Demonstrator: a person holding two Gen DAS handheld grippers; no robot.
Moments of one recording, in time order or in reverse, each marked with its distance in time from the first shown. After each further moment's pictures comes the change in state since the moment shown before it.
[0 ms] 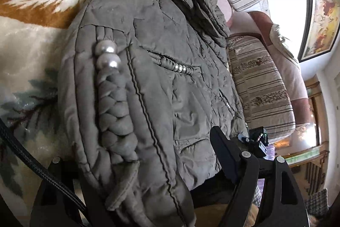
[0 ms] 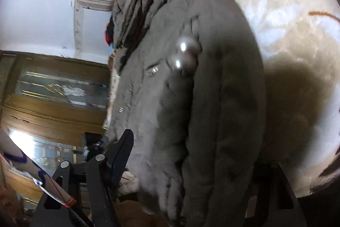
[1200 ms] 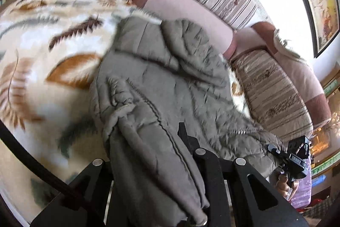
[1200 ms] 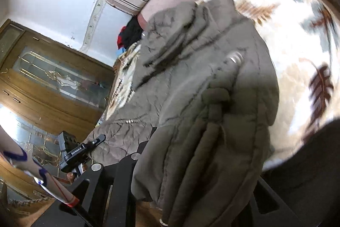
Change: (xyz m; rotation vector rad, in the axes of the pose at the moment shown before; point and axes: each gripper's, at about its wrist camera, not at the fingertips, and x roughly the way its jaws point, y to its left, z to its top) left arm -0.102 -0.107 -0.003 0.151 -0.244 0.242; right arm -0.081 0.120 -0.031 -0.191 -0.161 -0.056
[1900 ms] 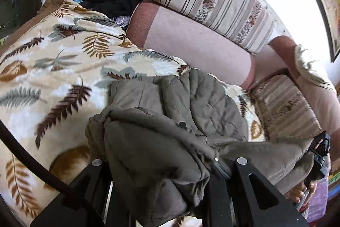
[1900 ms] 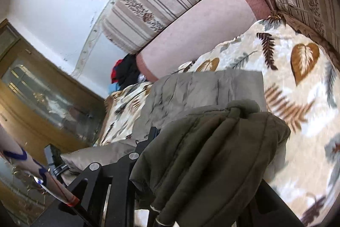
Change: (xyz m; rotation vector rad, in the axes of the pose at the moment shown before) left arm 0.085 -0.030 0.184 0.058 -0.065 0.155; right arm 0.061 0.035 0.197 -0.058 -0.157 -0.136
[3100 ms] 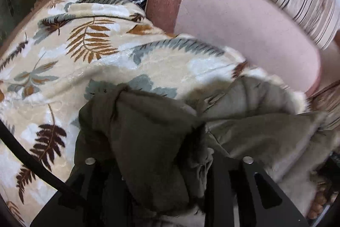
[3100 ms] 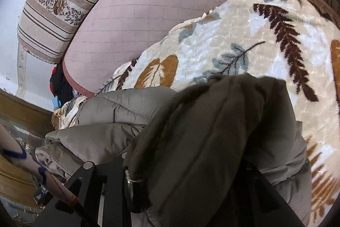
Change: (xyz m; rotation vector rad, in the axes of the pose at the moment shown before) left arm 0.207 0.023 0.092 -0.062 0.126 0.246; right arm 0.215 -0.095 0.105 0.161 0.138 -0.220
